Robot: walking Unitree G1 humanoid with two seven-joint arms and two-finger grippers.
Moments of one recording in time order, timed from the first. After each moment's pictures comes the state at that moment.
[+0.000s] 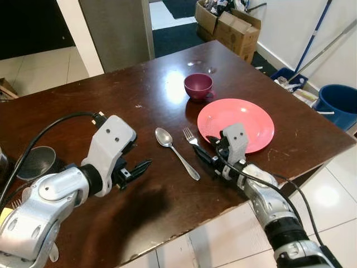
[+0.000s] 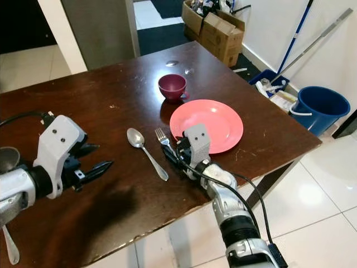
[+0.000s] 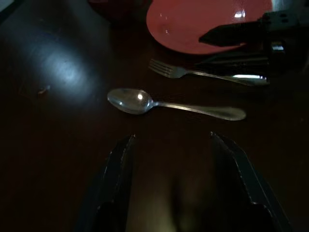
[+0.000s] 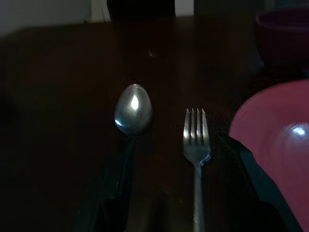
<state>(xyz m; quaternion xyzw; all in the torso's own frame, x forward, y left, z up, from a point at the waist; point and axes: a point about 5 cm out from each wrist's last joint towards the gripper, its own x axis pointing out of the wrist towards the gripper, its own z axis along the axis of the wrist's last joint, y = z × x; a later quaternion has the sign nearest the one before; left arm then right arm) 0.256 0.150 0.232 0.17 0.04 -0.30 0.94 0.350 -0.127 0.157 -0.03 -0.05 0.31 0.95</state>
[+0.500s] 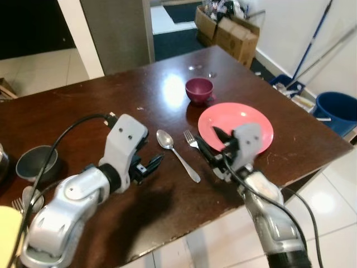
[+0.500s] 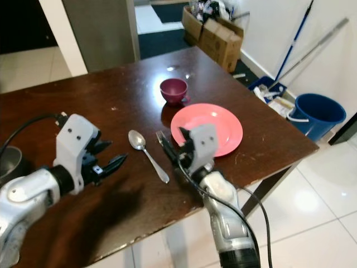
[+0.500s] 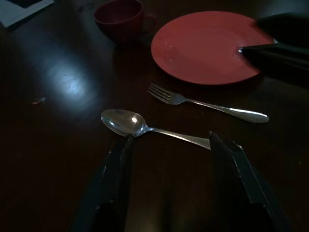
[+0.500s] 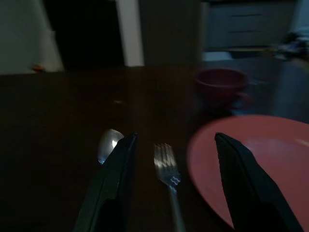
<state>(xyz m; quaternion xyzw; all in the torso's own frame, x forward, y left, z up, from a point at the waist) 0.269 0.122 0.214 0.11 0.02 -0.27 0.96 0.296 -0.132 0.173 -0.02 -0.13 0.17 0.98</state>
